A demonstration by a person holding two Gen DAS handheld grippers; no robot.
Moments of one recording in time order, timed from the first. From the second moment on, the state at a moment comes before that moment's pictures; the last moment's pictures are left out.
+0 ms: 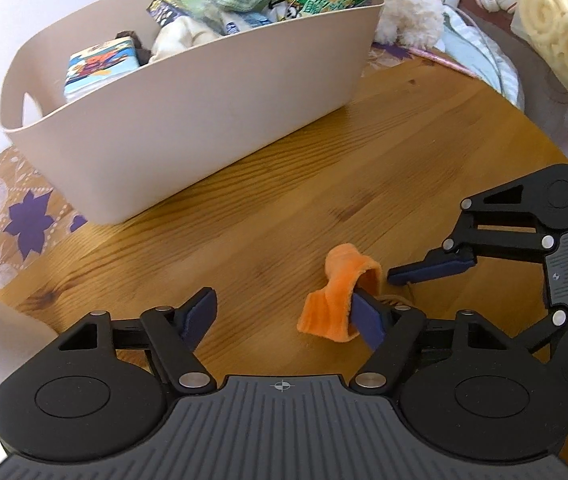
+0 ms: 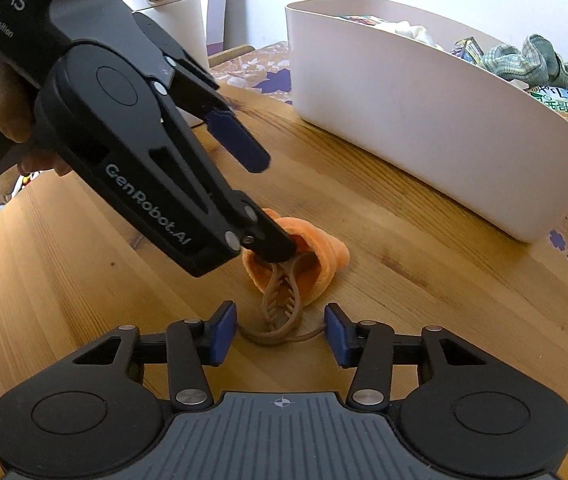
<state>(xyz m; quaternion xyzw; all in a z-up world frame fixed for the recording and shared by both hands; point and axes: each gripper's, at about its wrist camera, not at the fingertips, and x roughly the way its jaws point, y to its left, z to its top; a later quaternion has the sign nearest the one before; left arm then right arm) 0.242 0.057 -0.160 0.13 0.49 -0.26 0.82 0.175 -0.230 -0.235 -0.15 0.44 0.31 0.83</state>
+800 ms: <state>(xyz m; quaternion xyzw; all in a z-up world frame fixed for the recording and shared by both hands) 0.242 0.054 -0.162 0.15 0.47 -0.25 0.83 0.155 -0.258 -0.206 -0.15 0.41 0.33 0.84</state>
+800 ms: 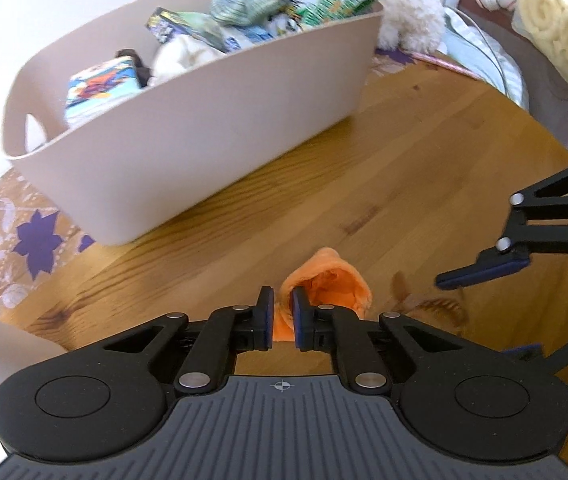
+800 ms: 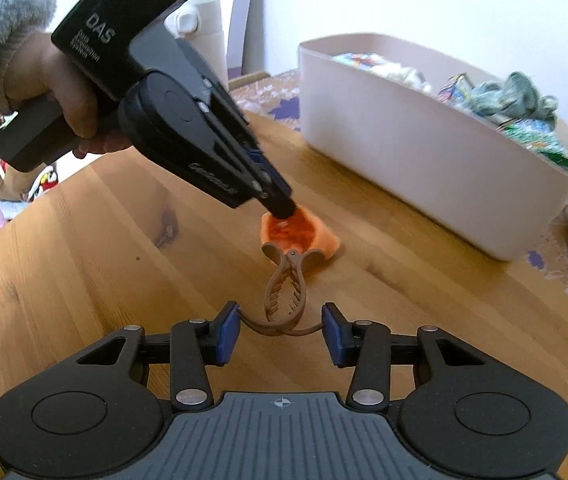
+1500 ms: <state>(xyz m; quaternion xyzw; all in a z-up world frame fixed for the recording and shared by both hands) 0.254 0.072 -0.061 0.12 0.38 -0.25 0.88 0.217 -0.325 -0.117 -0.13 0.32 0.24 0.91</state>
